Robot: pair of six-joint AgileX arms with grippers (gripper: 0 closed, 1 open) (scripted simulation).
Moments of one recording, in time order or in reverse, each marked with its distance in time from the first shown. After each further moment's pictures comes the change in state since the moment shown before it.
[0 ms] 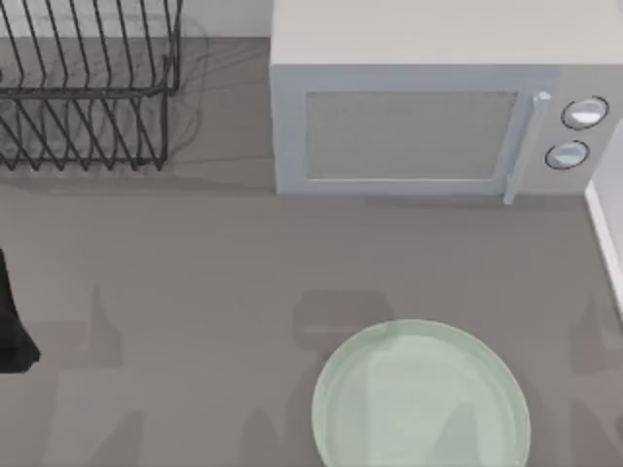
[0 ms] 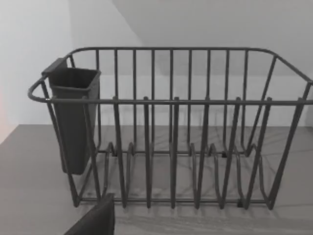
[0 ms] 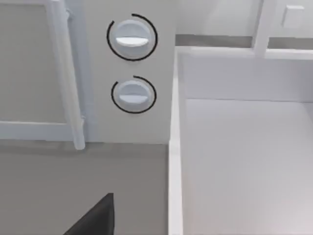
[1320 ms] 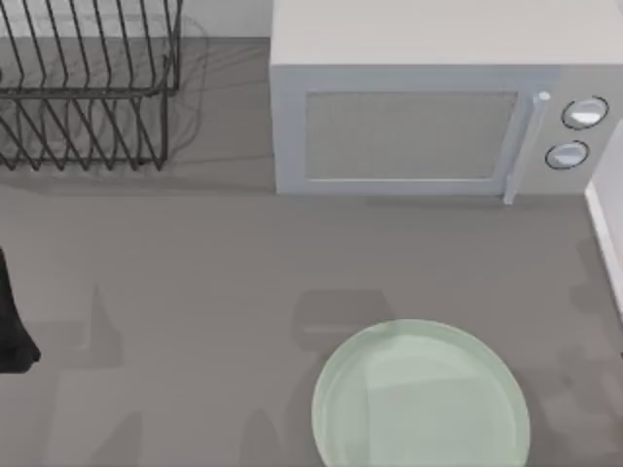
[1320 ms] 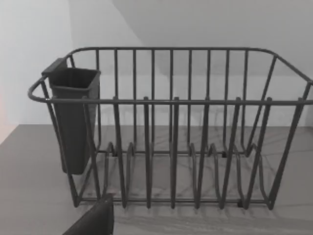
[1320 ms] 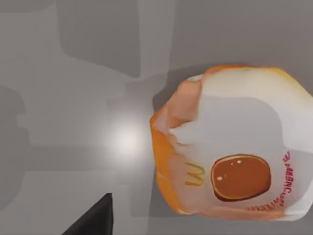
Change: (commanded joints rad) left arm 0.000 0.000 0.000 0.000 0.000 0.000; right arm 0.053 1.105 0.589 -0.780 0.003 -0.079
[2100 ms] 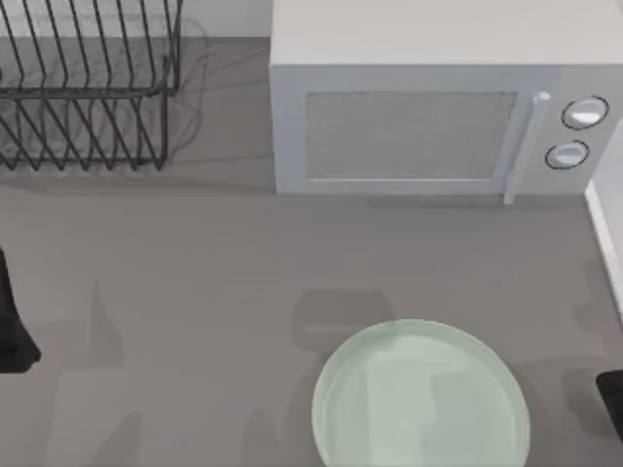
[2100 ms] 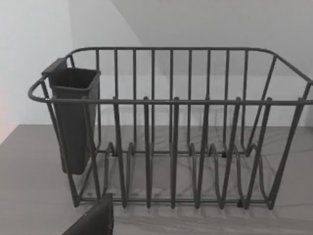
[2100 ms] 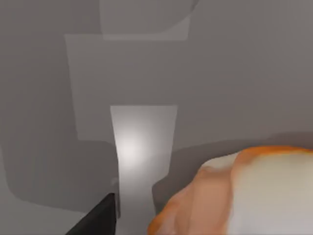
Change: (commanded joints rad) left arm 0.000 0.000 0.000 0.000 0.000 0.000; right arm 0.008 0.208 -0.195 0.401 -0.001 0.006
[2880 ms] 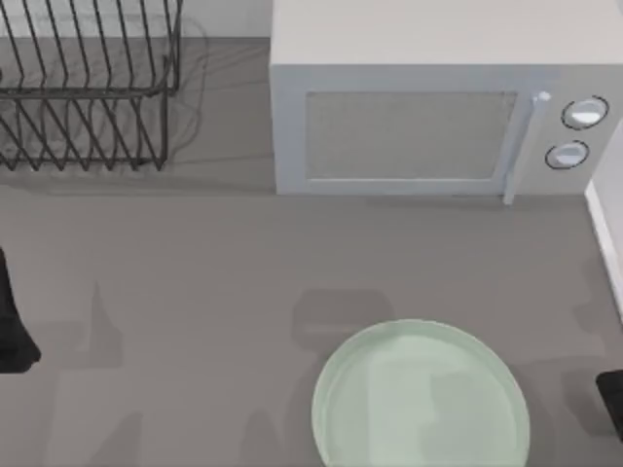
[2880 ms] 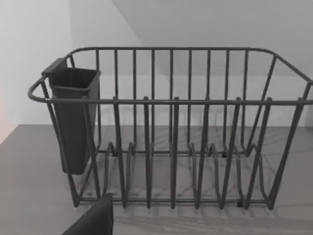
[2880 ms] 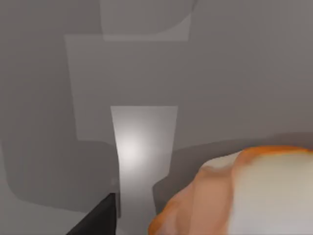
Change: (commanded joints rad) left arm 0.000 0.000 0.000 0.000 0.000 0.000; right arm 0.000 0.000 0.000 0.000 0.000 0.000
